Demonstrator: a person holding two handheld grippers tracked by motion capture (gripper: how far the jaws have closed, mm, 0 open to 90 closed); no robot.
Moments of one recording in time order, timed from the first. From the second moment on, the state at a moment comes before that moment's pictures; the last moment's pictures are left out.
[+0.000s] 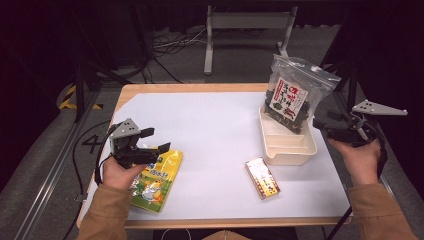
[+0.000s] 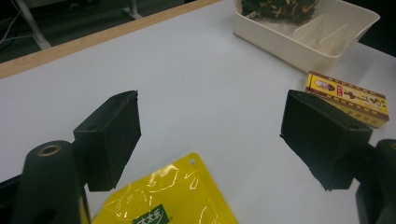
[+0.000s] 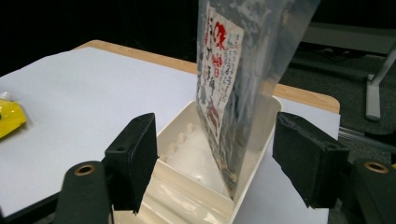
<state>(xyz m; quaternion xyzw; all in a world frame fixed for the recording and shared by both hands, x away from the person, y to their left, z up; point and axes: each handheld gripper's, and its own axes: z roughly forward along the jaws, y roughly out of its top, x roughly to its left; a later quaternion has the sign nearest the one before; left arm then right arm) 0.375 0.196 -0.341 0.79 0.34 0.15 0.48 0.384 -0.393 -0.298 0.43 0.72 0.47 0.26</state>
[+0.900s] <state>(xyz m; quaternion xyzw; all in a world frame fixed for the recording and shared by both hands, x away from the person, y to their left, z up) 0.378 0.220 -0.341 0.81 0.36 0.13 0.44 0.337 -0.358 -0.311 0.34 0.77 0.48 0.24</state>
